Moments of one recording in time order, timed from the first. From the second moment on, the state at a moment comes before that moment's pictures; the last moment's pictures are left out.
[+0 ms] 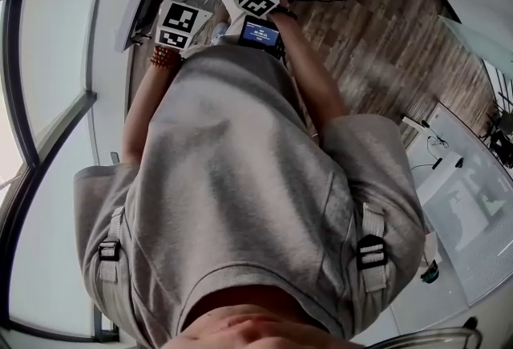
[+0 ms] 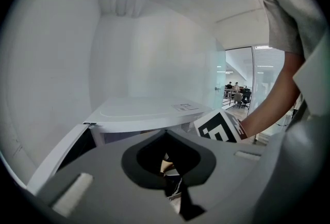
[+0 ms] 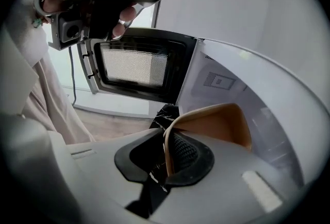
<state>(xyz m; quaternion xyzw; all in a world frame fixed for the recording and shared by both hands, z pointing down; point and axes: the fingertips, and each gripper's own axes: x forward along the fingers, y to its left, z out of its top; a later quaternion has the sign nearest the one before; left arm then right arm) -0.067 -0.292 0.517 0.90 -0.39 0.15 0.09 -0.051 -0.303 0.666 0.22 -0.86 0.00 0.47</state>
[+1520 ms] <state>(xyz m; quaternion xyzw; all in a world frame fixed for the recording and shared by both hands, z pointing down) -0.075 -0.354 0.539 0.90 -0.38 0.18 0.10 -0.041 -0.387 0.700 0.30 -0.81 -0.02 0.51</state>
